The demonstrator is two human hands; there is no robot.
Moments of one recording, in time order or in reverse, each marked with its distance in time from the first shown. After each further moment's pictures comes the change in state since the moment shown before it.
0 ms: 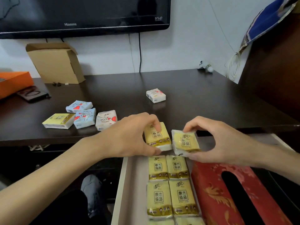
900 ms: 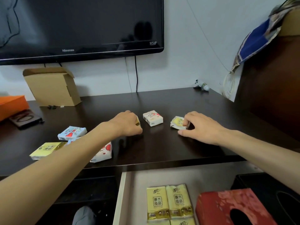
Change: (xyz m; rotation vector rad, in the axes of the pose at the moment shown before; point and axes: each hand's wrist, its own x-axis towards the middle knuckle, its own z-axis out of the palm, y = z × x) left_hand 0.130 -0.078 -0.028 0.352 0.000 -0.356; right_hand 0.119 0.071 -0.023 -0.339 0.104 0.326
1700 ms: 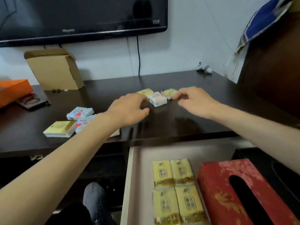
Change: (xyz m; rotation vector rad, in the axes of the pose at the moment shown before) left_hand -0.058 0.006 -0.004 -0.102 0.197 0.118; right_hand -0.007 -0.055 -0.012 0.301 0.110 0.042
